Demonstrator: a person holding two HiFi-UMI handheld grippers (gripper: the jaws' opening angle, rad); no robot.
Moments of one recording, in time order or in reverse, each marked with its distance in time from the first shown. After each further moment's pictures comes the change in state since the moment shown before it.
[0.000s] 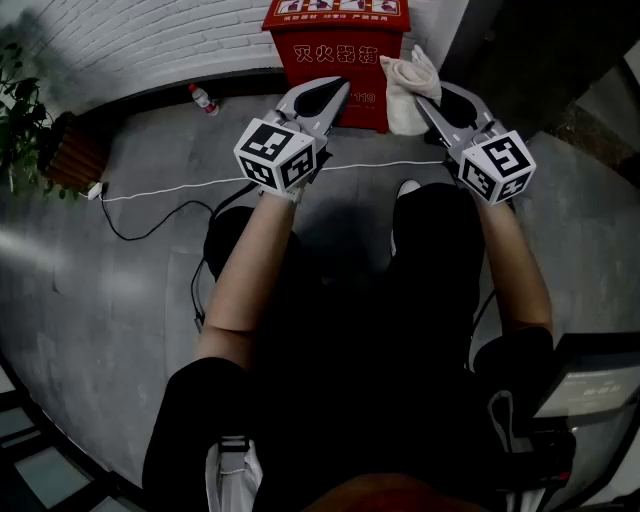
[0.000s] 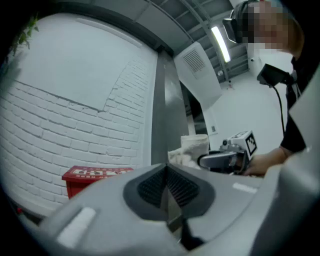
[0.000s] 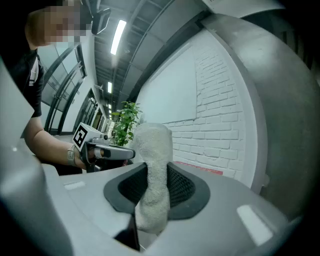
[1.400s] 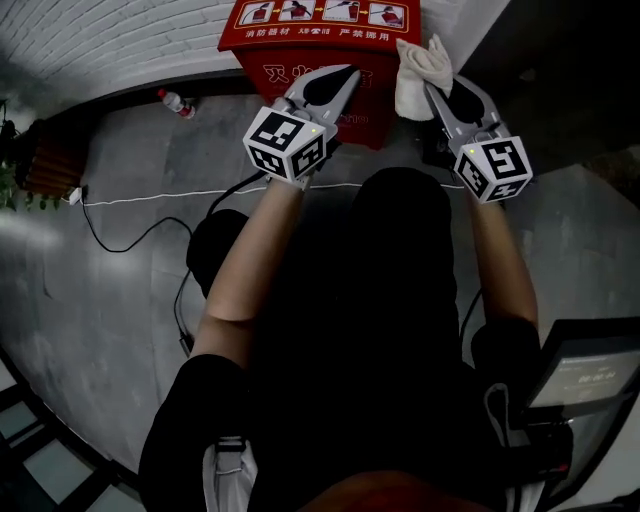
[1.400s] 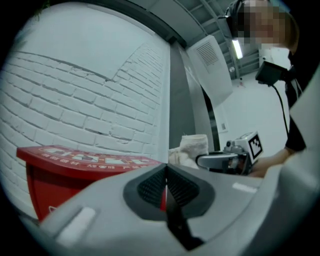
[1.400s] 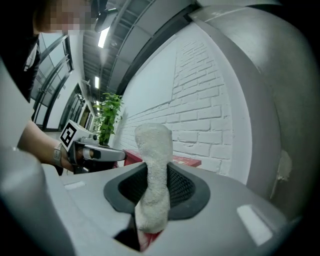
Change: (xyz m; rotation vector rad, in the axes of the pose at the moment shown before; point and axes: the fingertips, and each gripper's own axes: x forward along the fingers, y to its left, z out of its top) left arm 0.166 0.142 -0.102 -0.062 0.045 0.054; right arm 0.123 -0.186 -0.110 0.047 0.013 -0.101
